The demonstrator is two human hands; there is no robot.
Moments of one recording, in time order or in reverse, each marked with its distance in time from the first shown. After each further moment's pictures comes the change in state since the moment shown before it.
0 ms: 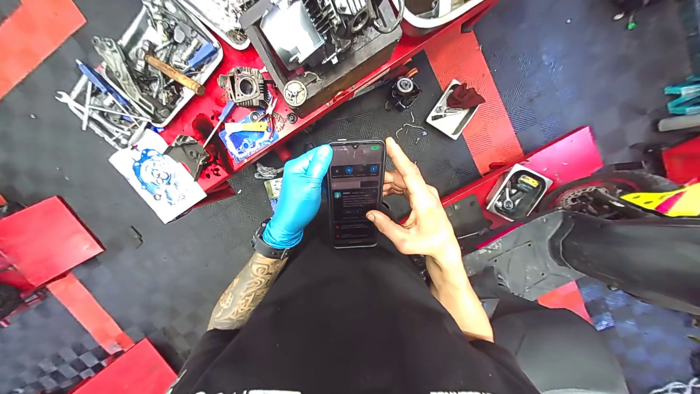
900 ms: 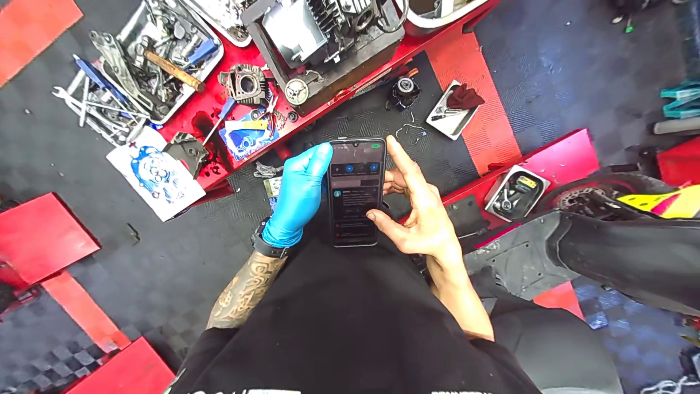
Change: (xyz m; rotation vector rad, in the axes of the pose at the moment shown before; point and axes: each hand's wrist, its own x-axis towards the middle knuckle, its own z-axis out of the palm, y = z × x) left_hand 0.000 0.002 -0.004 0.001 0.009 0.010; right_hand 0.004 -0.002 0.002 -0.027 -0.012 -0.009
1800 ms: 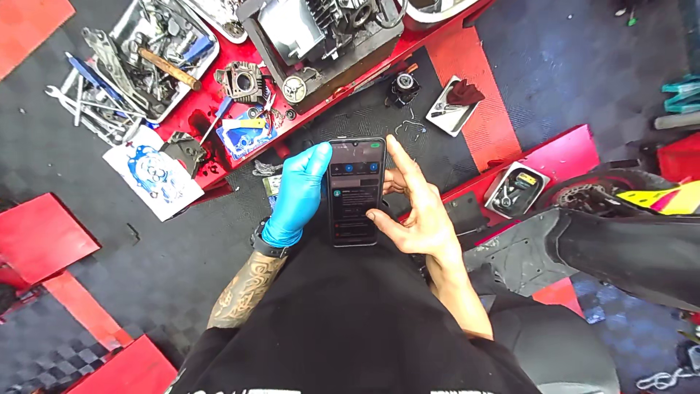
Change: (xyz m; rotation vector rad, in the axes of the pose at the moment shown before) left_hand 0.003 -0.002 0.001 0.003 -0.013 -0.015; right_hand 0.000 0.001 -0.001 -0.002 0.005 0.012
